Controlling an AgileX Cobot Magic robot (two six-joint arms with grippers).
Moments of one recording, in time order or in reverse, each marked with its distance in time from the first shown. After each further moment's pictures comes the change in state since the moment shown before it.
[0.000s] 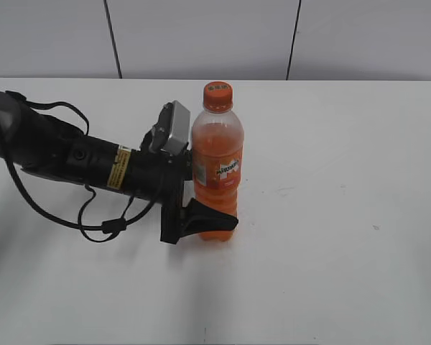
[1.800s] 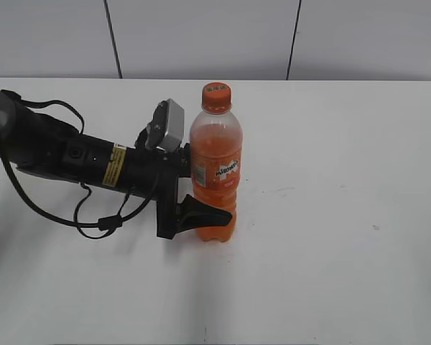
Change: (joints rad) left arm 0.017 0.000 -0.001 -0.006 0.026 -0.005; right arm 0.000 0.000 0.000 0.000 0.000 0.000
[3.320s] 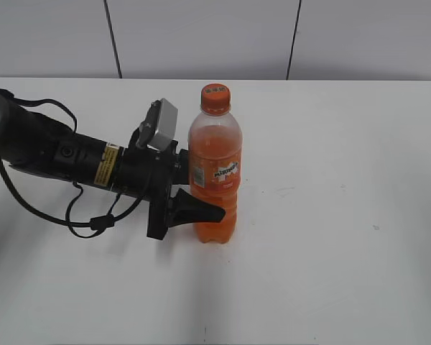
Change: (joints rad) left arm 0.028 0.000 0.000 0.054 -0.054 -0.035; right arm 0.000 0.533 -0.285 0.012 -0.074 0.027
